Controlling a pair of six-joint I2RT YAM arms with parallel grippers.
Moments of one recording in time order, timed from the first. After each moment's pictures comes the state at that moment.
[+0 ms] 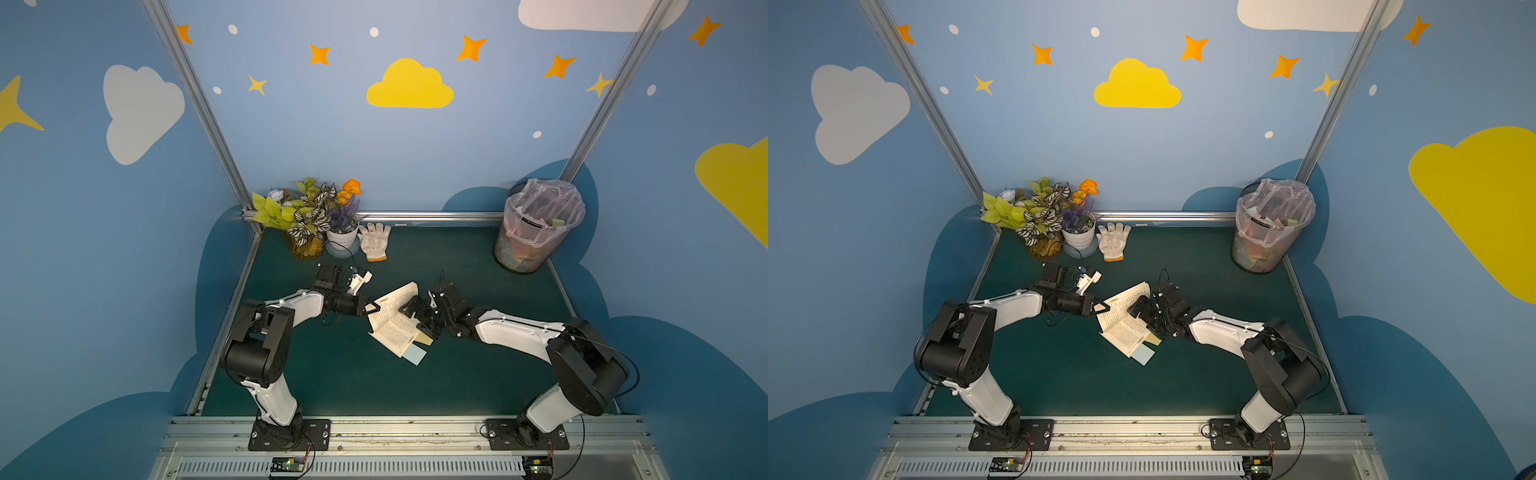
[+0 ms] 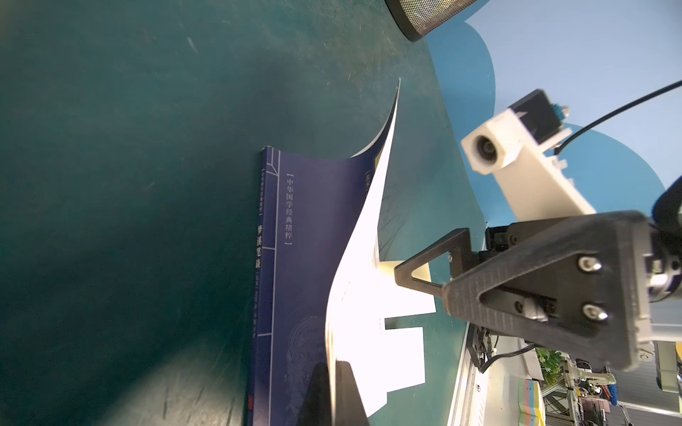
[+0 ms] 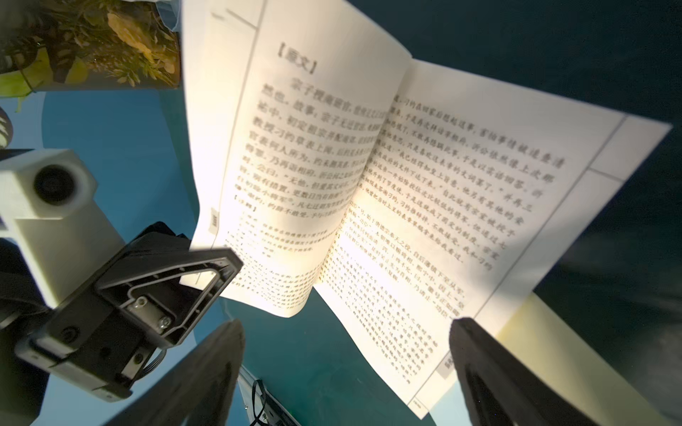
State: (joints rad) left arm -0.23 1.74 0.91 -0.18 0.90 -0.12; right arm 0.75 1.60 0.82 0.00 -0.24 1.21
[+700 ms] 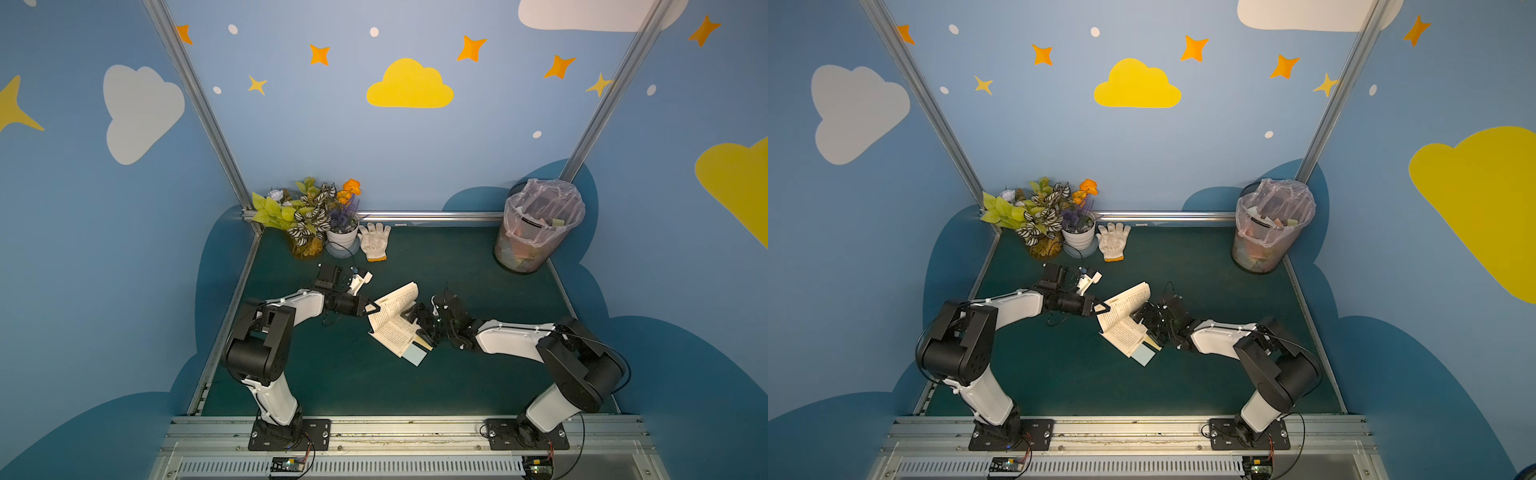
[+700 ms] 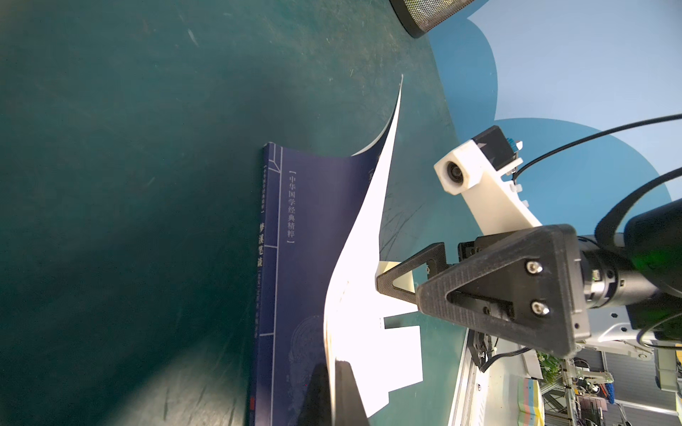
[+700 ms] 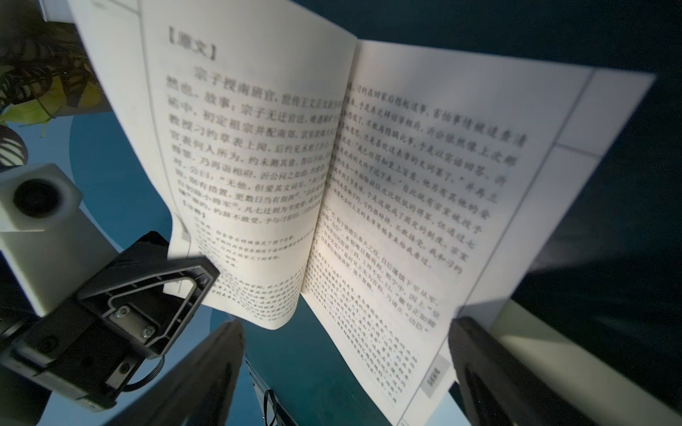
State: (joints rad) left arm -0.23 1.75 0.92 -0.18 0.90 -0.12; right arm 0.76 1.62 0.69 0.20 -0.24 1.30
